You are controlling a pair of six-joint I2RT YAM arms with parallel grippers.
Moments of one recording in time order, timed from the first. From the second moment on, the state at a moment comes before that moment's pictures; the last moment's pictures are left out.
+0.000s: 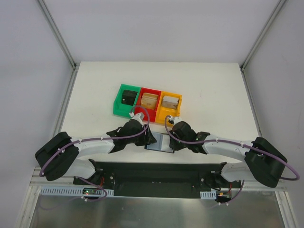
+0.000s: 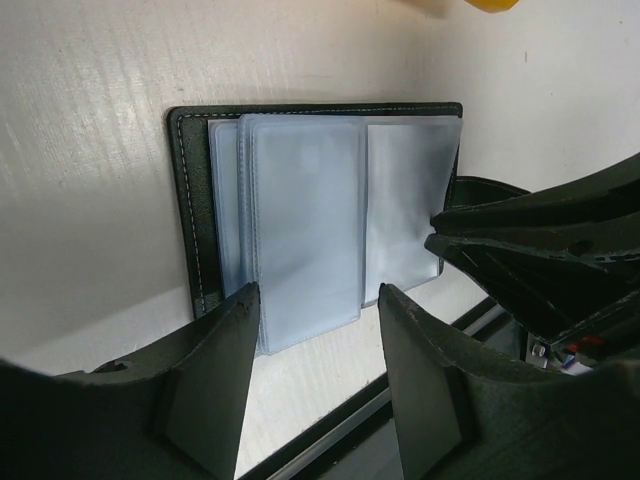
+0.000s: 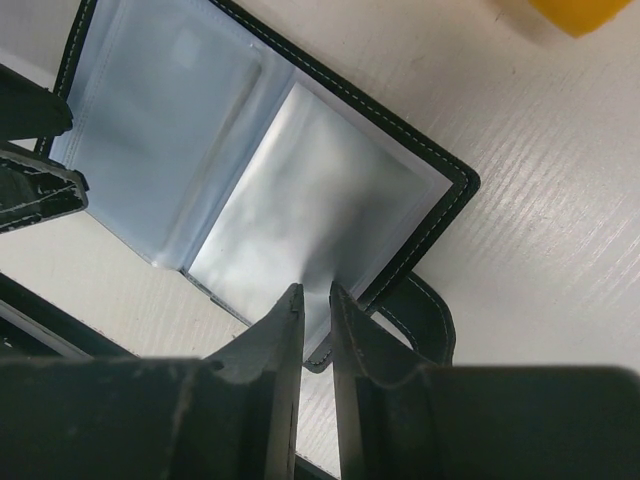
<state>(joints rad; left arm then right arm) -0.86 1.33 0.47 0.14 0.09 -0.94 0.93 1.30 0.54 -0.17 0.07 0.50</state>
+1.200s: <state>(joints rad) -0.92 1.44 0.52 0.23 0.16 -0.89 0.93 1.27 0.54 -0.20 0.08 0.52</state>
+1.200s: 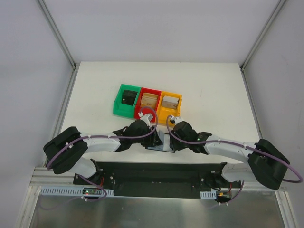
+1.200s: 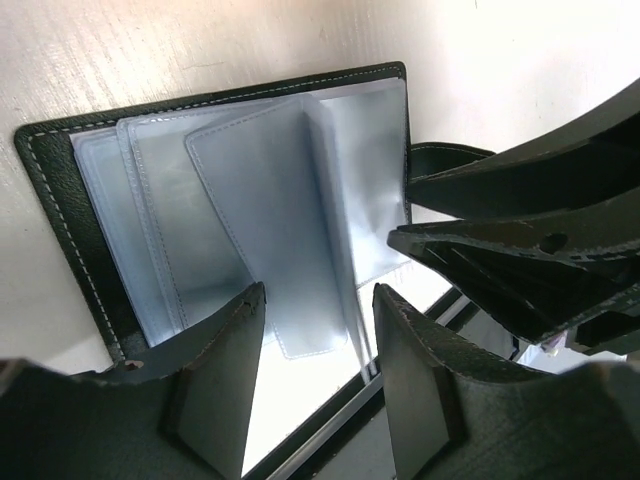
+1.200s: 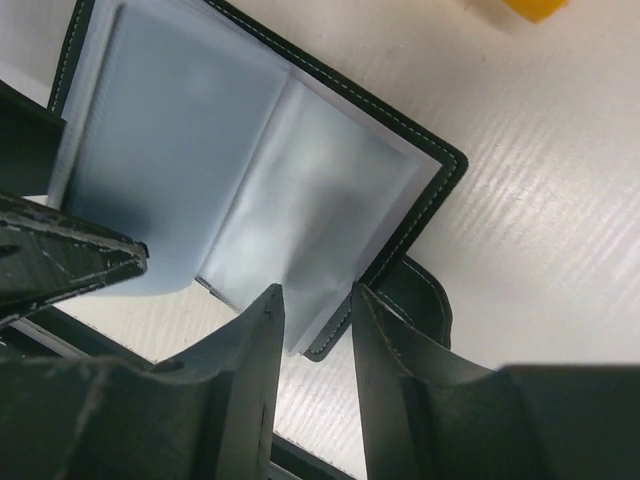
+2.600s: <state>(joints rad) -0.93 1.39 0.55 0.28 0.23 -0.85 0.89 1.24 0.54 -0.28 0.12 0.53</state>
